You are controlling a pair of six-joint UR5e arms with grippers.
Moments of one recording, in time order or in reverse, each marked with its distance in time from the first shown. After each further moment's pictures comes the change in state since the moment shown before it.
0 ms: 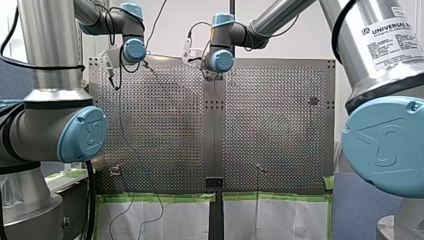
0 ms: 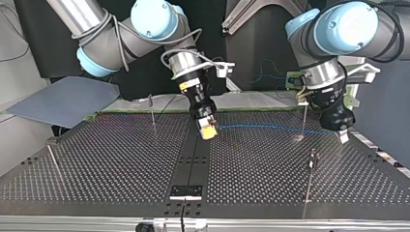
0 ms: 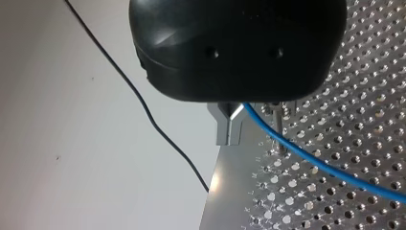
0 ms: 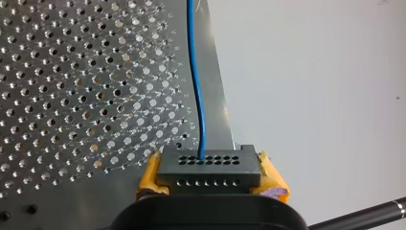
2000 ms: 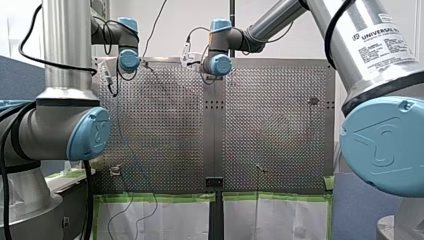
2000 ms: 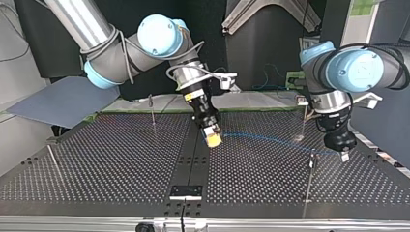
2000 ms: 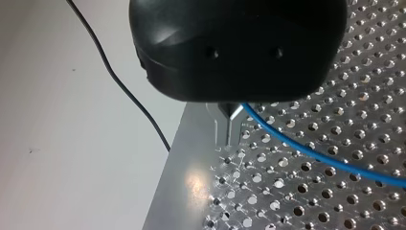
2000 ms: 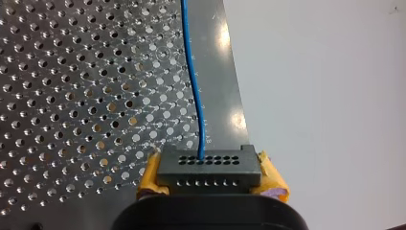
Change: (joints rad) left arm 0.126 -0.131 0.067 0.020 0.179 -0.037; right arm -0.018 0.070 -0.081 0.025 -0.048 0.005
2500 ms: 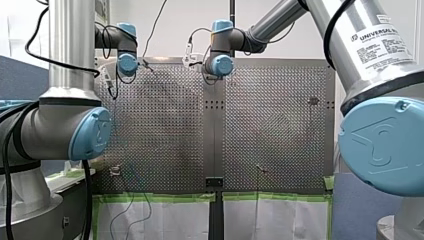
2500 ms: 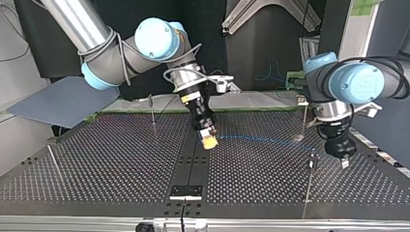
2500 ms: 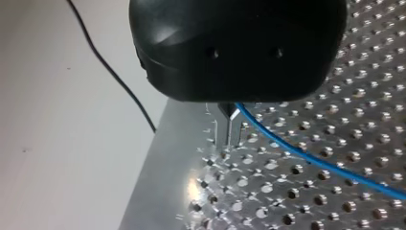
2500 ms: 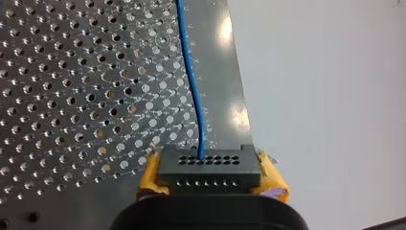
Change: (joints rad) left arm 0.035 -0.054 0.038 0.021 0.053 -0.016; right arm -0.015 0.001 0.000 0.002 0.000 0.000
